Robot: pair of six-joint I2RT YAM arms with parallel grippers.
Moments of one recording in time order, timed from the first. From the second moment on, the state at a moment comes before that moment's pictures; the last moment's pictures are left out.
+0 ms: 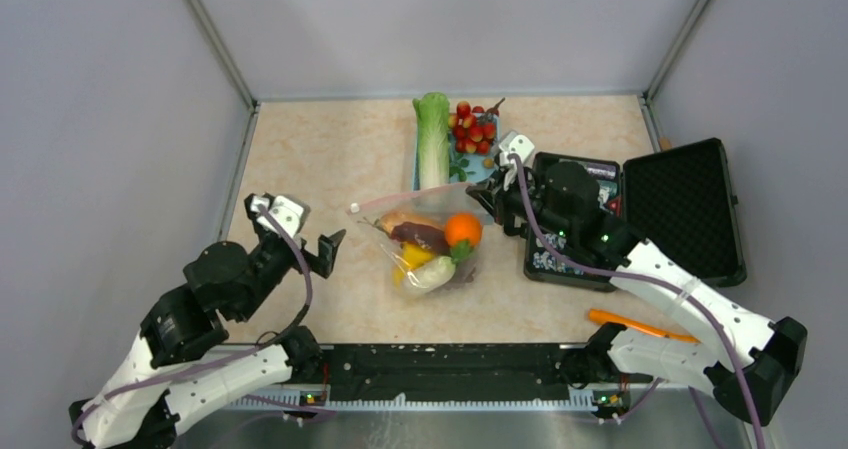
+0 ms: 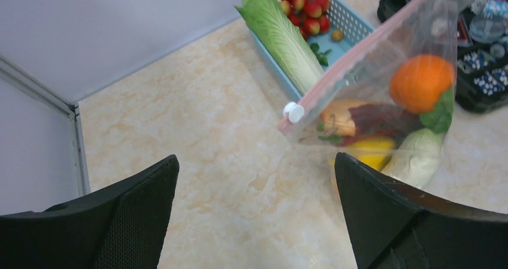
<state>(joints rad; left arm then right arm) -0.94 0.50 1.07 -0.78 -0.45 0.11 0.77 1.01 0.96 -0.11 -0.12 -0.02</state>
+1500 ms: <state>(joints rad) -0.94 0.70 1.17 -0.74 -0.67 -0.11 0.69 0.76 0.68 -0.20 -0.45 -0.04</state>
